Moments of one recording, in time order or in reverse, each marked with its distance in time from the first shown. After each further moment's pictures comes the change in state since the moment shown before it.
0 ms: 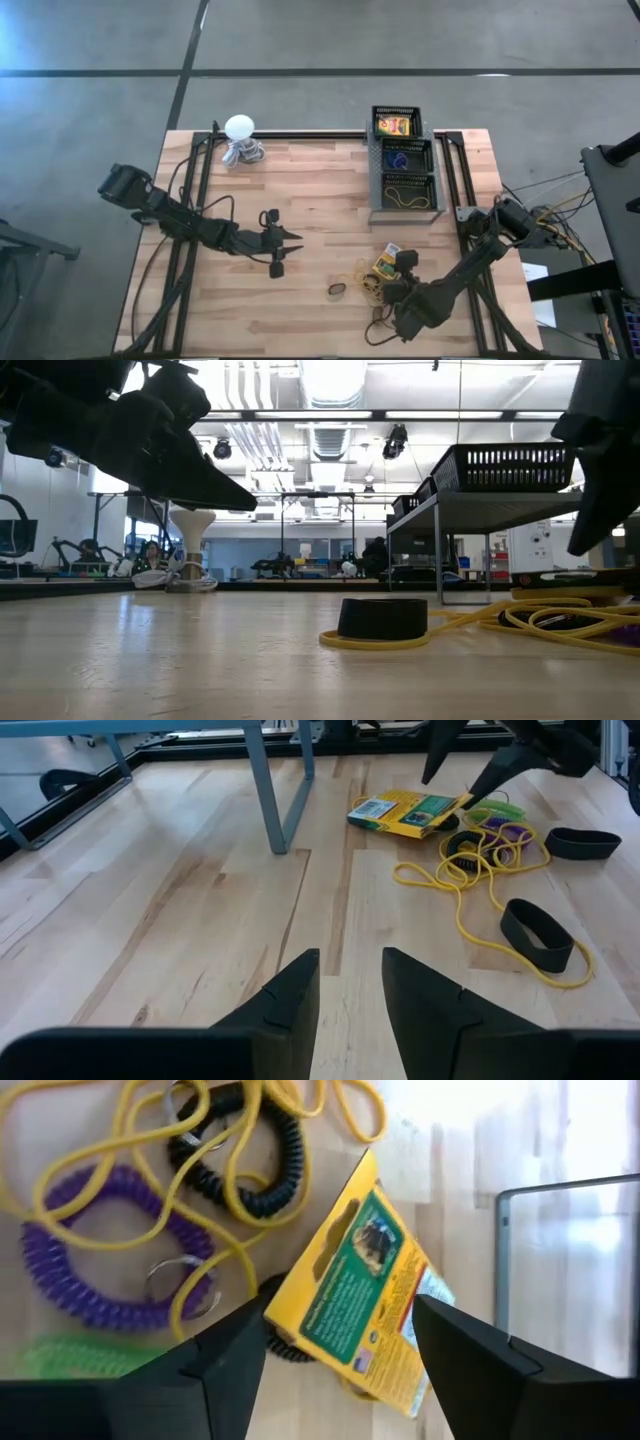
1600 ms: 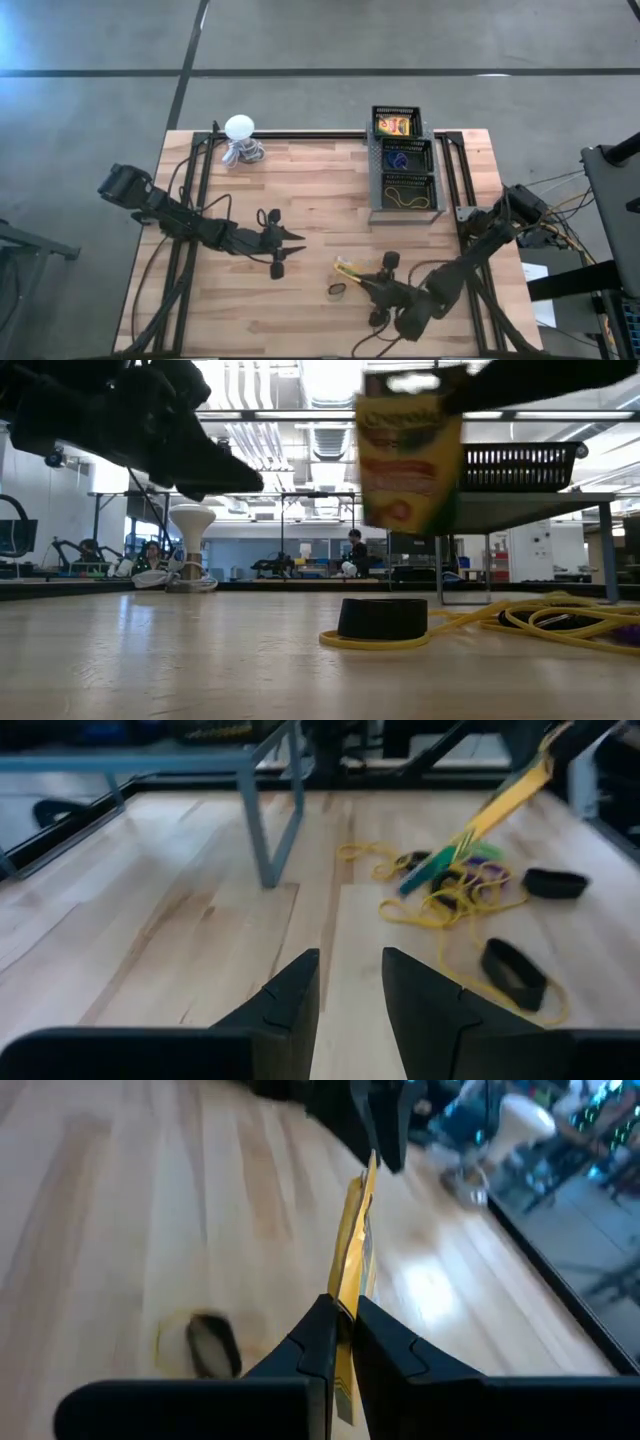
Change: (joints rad) left arm -0.002 0.000 0.001 0.087 0.020 0.017; right arm -0.028 -0.155 -0.151 0.907 0.437 -0.443
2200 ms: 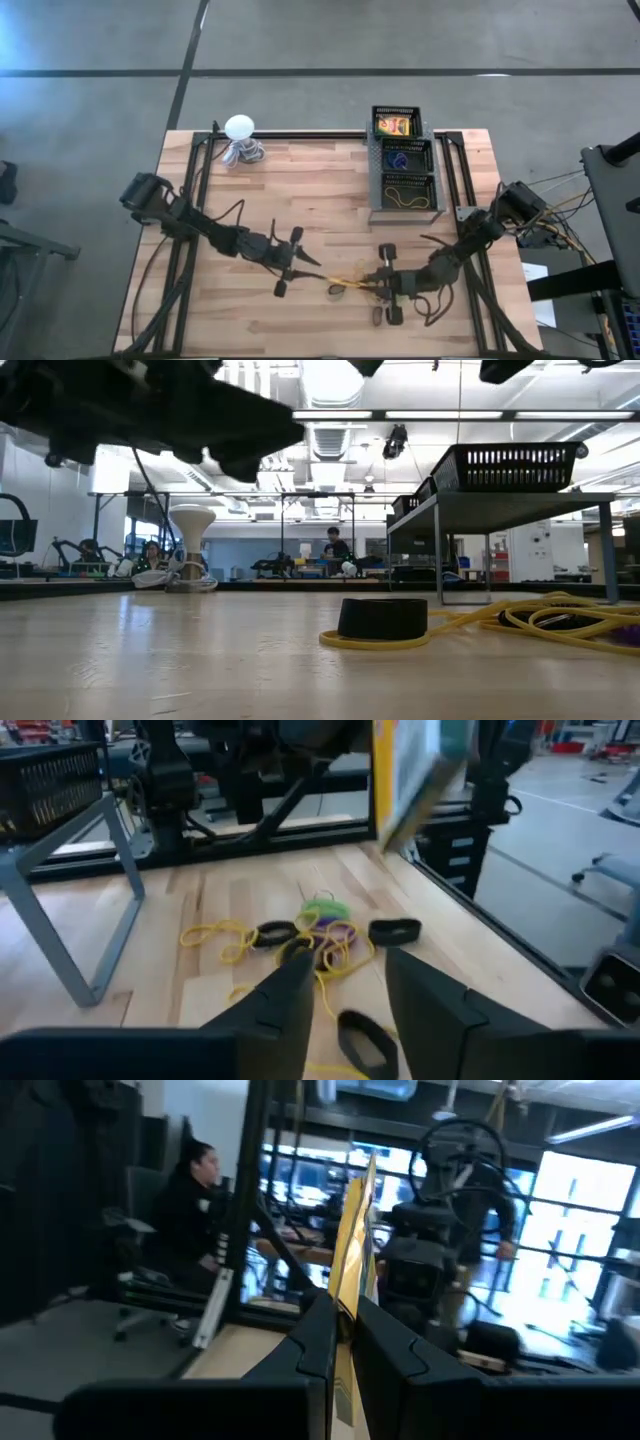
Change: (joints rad) left arm 0.000 0.208 0.117 0.264 0.352 0.130; right arm -0.092 -0.009 -0.439 1.496 -0.448 -0.621
